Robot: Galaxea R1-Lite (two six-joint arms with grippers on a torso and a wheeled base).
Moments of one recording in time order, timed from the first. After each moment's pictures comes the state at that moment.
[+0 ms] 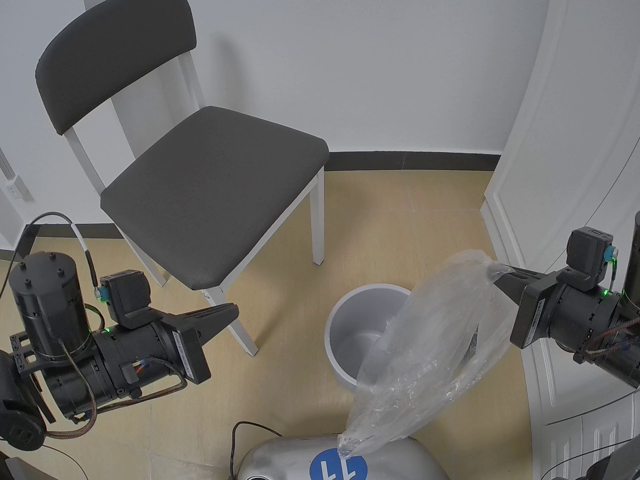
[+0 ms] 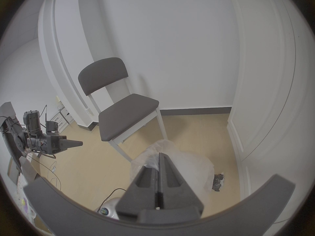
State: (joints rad) left arm -0.64 1.40 -0.40 -0.76 -0.06 -0.38; right arm 0.84 1.28 -0.64 -0.41 -0.45 0.21
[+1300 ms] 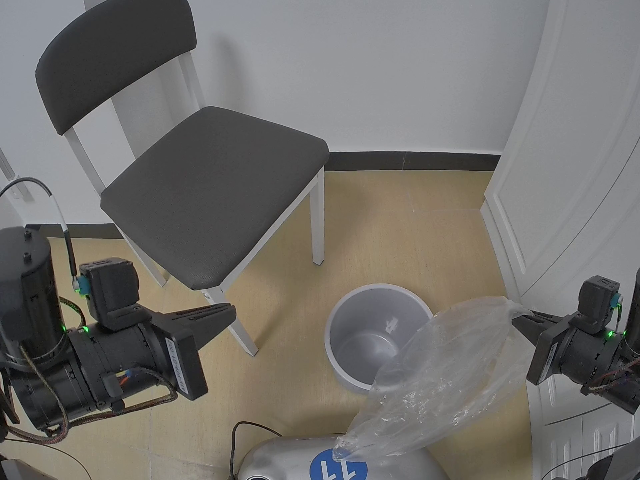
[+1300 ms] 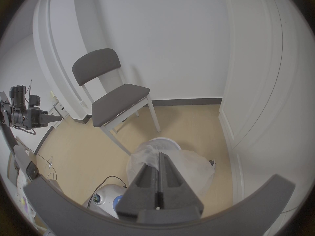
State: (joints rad) left arm -0.82 1.26 -0.58 -0.38 0.16 -0.34; right arm 0.79 1.20 -0.45 -0.42 -0.45 0.25
